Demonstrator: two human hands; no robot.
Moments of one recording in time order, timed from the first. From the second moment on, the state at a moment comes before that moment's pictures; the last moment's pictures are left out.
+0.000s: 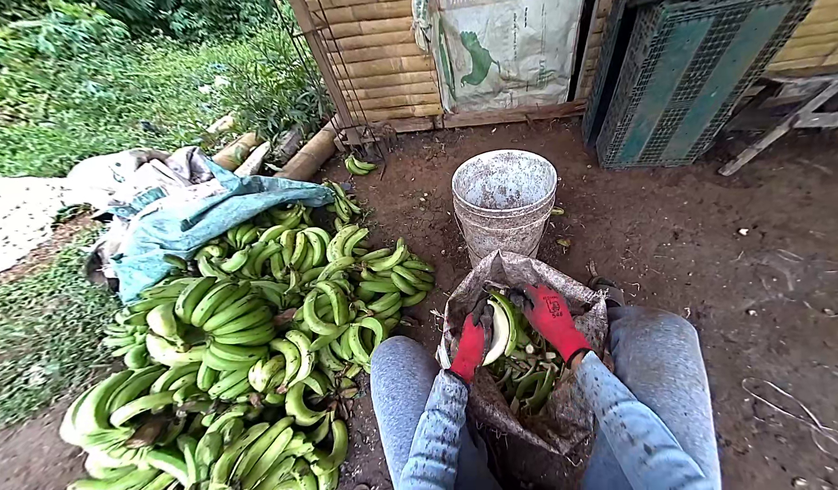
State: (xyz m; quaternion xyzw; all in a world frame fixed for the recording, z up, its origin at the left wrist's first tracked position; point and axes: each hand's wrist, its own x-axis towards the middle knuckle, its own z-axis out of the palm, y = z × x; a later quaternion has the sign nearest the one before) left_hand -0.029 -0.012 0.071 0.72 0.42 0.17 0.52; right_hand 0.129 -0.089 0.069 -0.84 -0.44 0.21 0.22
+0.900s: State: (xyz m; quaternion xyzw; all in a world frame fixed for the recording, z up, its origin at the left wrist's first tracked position) left_hand -0.014 0.016 0.046 0.44 0.38 0.41 0.70; right_hand 0.091 -0.097 0.061 -0.80 -0.51 0.14 0.27
